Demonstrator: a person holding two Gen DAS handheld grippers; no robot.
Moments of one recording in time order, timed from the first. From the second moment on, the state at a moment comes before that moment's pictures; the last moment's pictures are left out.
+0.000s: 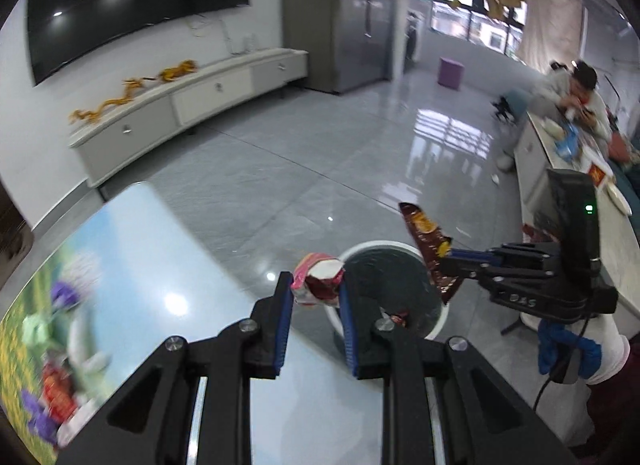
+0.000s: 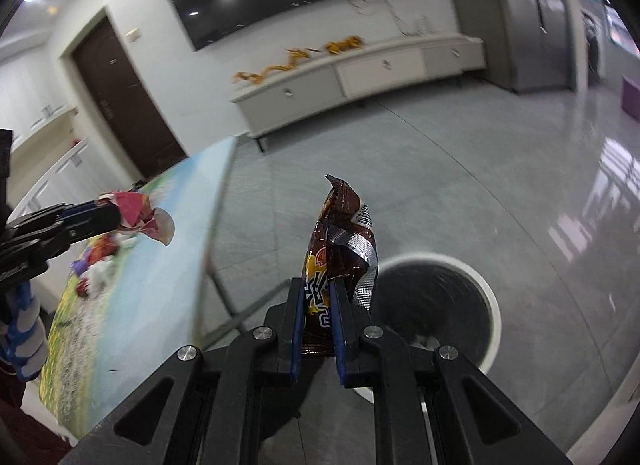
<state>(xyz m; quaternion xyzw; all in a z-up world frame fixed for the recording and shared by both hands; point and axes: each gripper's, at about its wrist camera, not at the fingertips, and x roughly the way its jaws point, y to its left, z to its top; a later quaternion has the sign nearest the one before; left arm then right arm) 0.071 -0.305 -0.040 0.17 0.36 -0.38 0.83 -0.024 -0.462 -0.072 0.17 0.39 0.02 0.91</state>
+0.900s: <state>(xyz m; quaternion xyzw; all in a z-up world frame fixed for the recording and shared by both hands) 0.121 -0.413 -0.102 0.12 0.45 -0.43 0.77 -0.018 -0.550 -0.170 0.26 0.47 -0.10 0.84</state>
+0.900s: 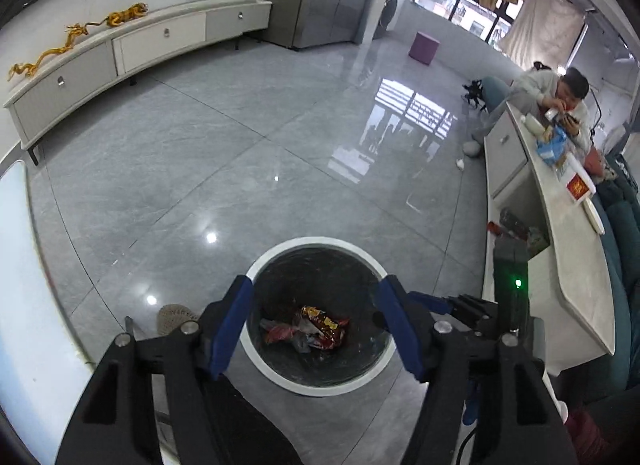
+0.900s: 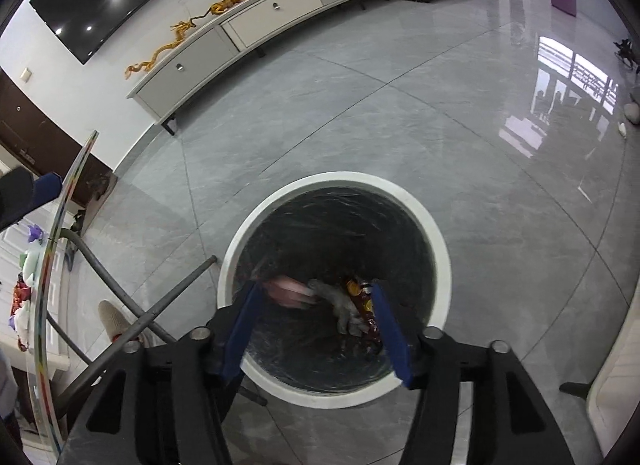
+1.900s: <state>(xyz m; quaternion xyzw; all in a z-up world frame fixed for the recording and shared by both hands) 0.060 -0.051 0.032 0.05 0.29 -0.23 0.93 -0.075 -0.381 0.111 0.14 0.16 -0.01 0.98</state>
